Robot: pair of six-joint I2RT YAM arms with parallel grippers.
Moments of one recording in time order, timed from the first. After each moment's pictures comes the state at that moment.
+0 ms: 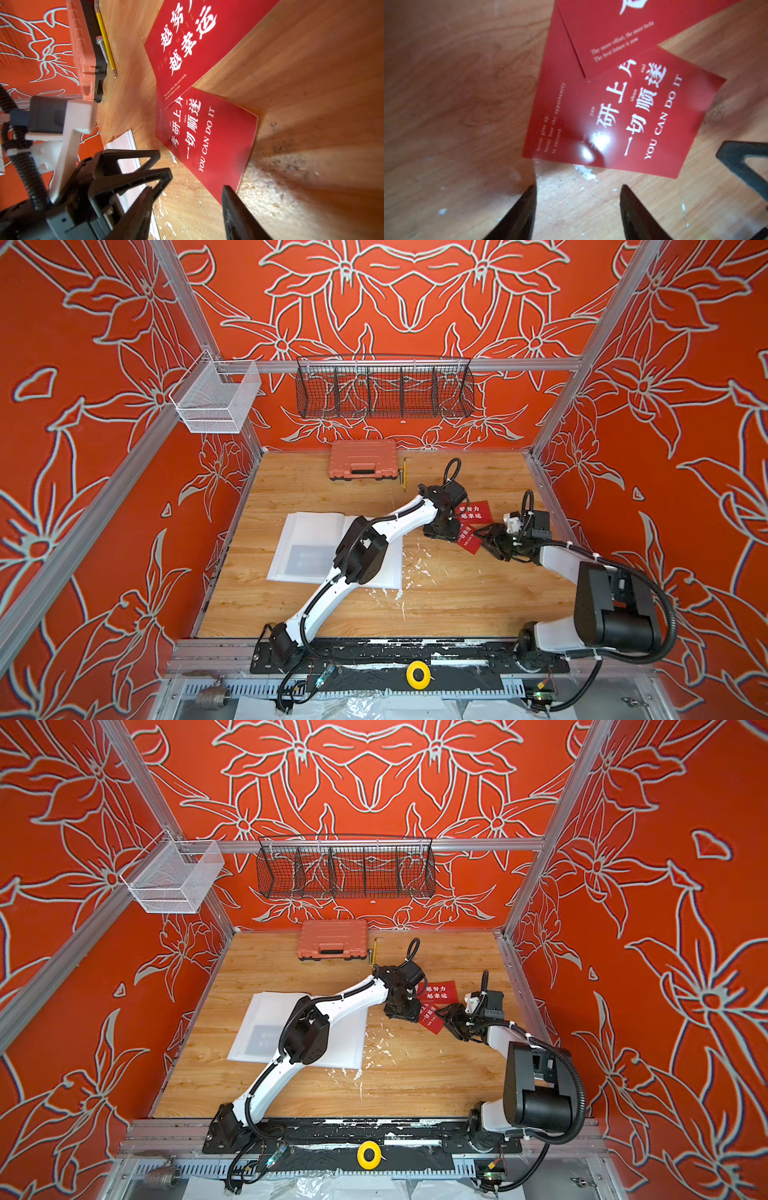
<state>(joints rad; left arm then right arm) -0.79 2.53 2.31 -1.03 0.18 -0.50 -0.16 1.43 0.58 -0.11 -0.66 0.70</state>
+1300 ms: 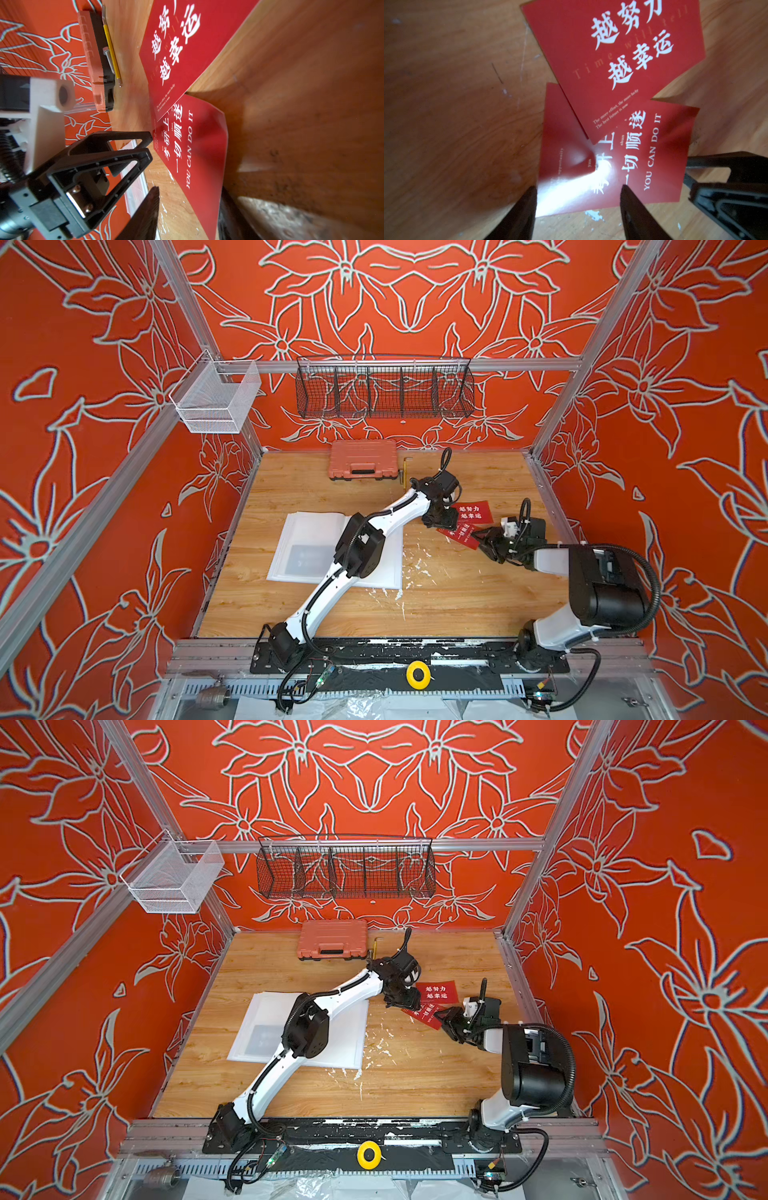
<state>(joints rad) -0.74 2.61 2.41 -0.95 0.26 -0.42 -0.16 1.56 0.48 0.23 -0.74 0.83</state>
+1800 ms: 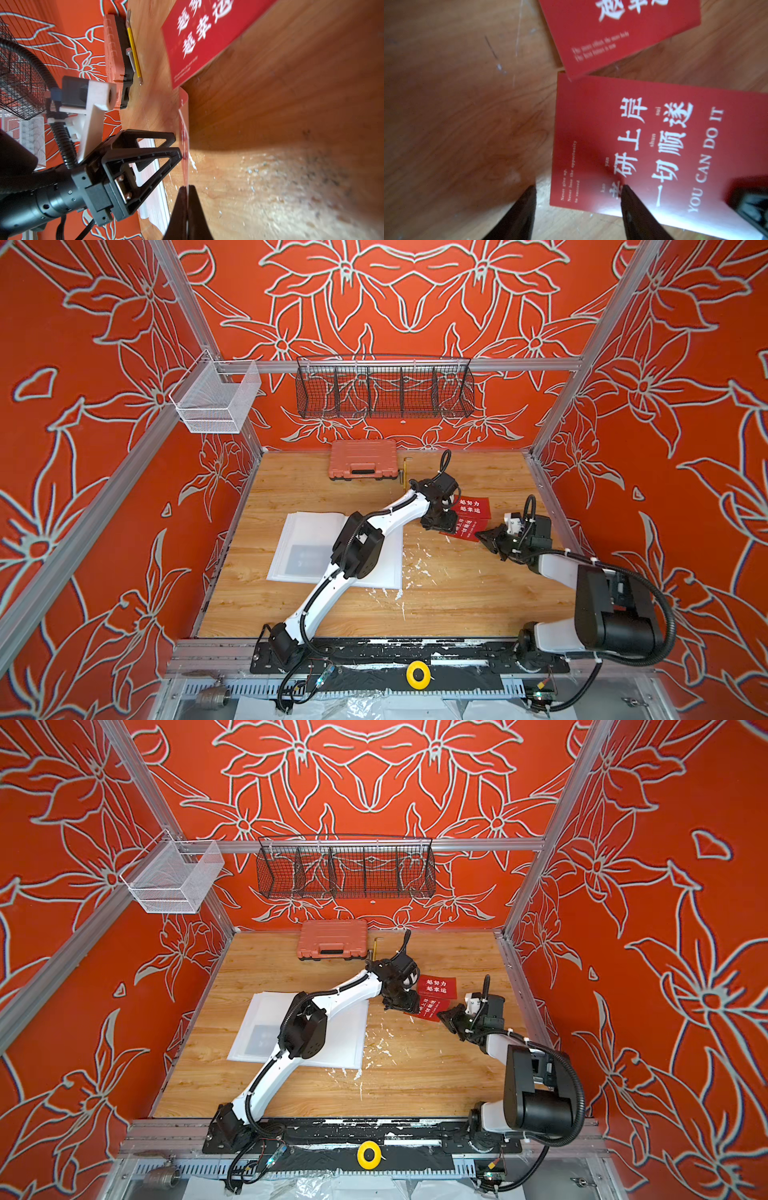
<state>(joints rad) -0.74 2.54 2.31 -0.94 0.27 -0.42 -0.16 1.39 0.48 0.10 -0.73 0.82</state>
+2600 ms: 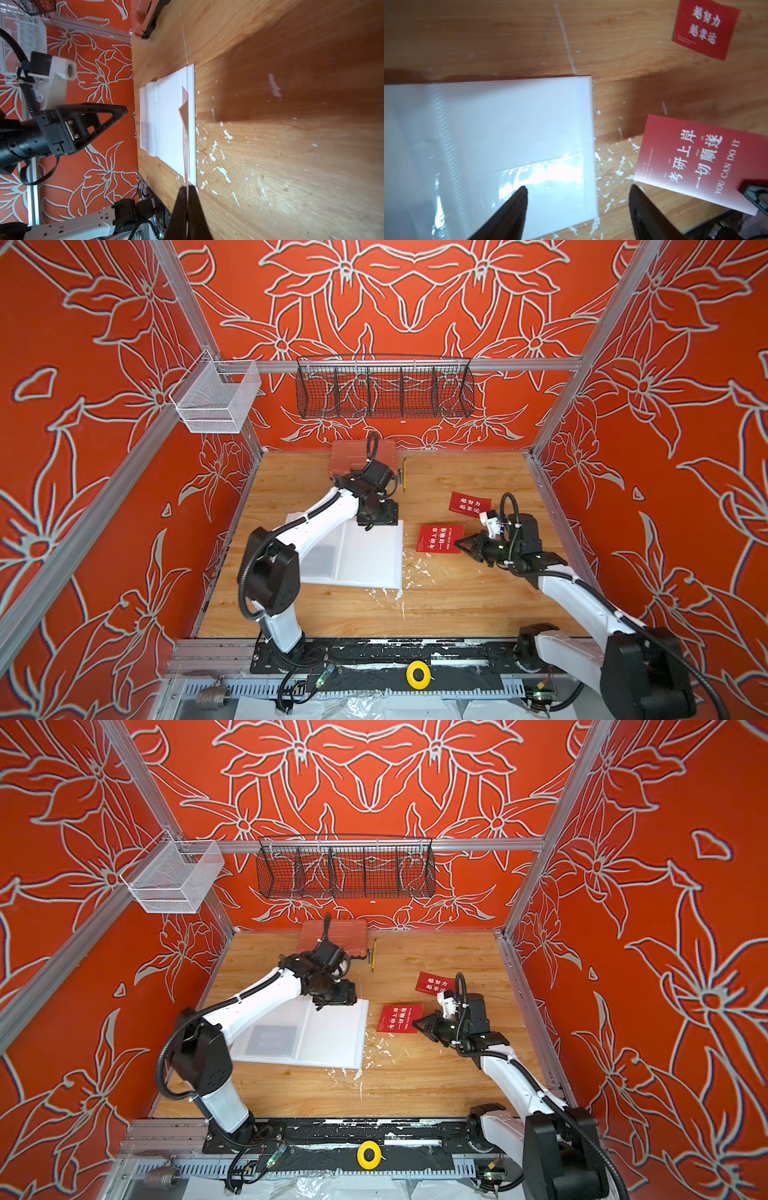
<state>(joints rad) -0.49 1.70 1.44 -0.90 0.10 -0.51 0.18 1.11 0.53 -0.14 -0.72 0.81</state>
